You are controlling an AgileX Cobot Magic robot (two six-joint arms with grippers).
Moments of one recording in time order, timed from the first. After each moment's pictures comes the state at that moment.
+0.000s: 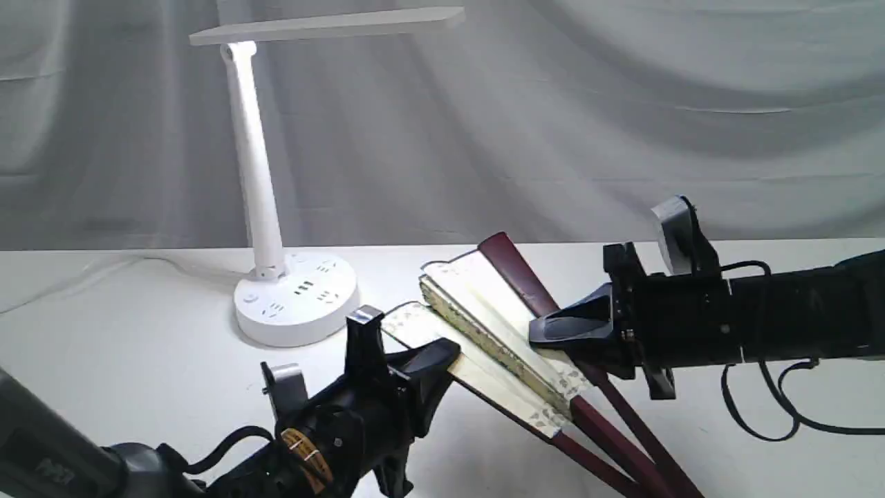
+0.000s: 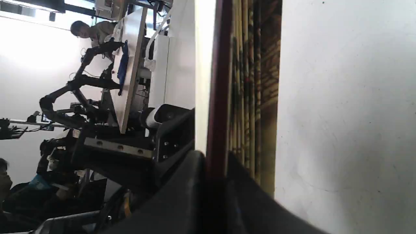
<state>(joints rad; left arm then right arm) -0.61 2.19 -0.81 0.13 -1.23 -1.80 -0.12 1.98 -1.07 1.54 1.15 -1.04</state>
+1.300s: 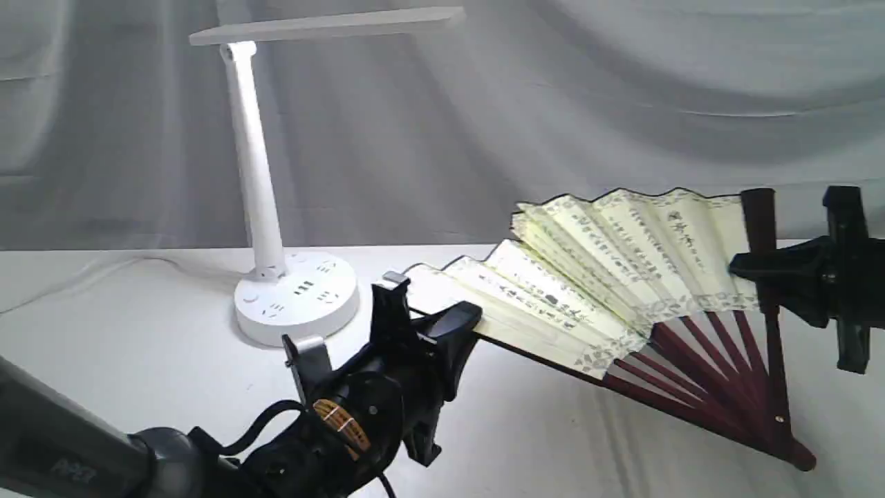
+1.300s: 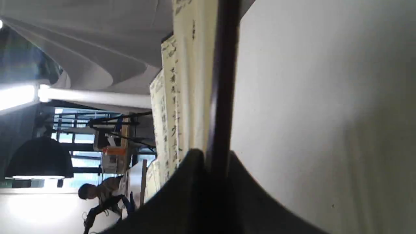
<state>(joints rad) -0.67 2.16 -0.89 -0.02 -1.16 -1.74 -0.54 1.97 -1.07 1.60 1.15 -0.97</state>
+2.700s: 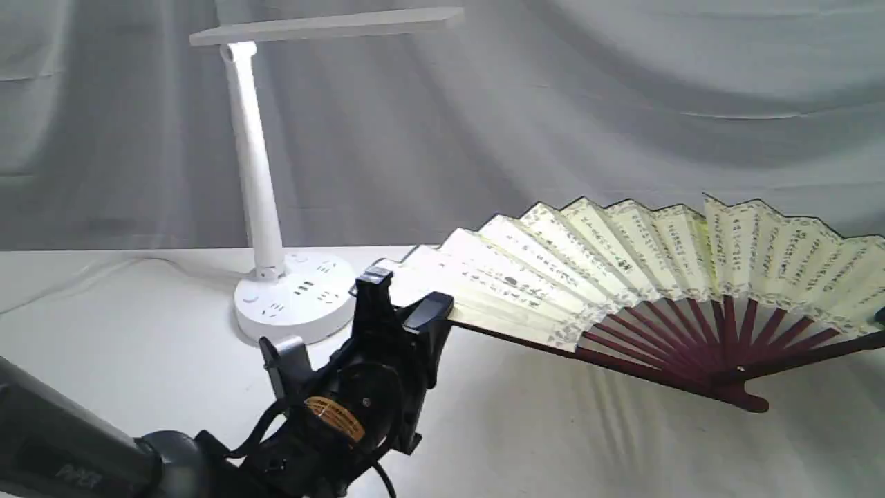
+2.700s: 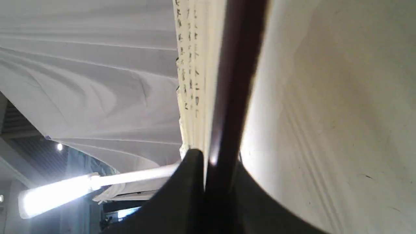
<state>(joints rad) -0.68 2.16 -0.90 -0.20 -1.15 -1.63 -0.85 1.97 -0.85 1.66 1.26 -0.97</state>
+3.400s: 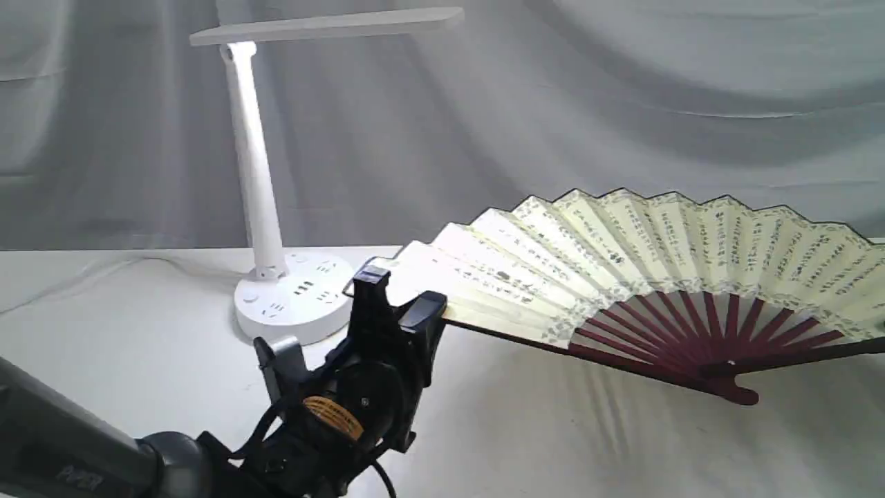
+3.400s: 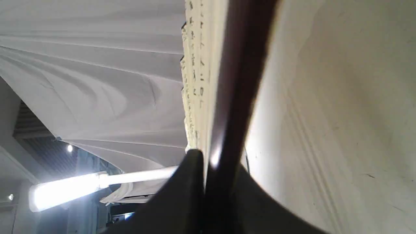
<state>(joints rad) -0.69 2.16 -0.90 -0.24 -1.15 -1.59 -0.88 1.97 -0.81 1.69 1.29 -1.04</state>
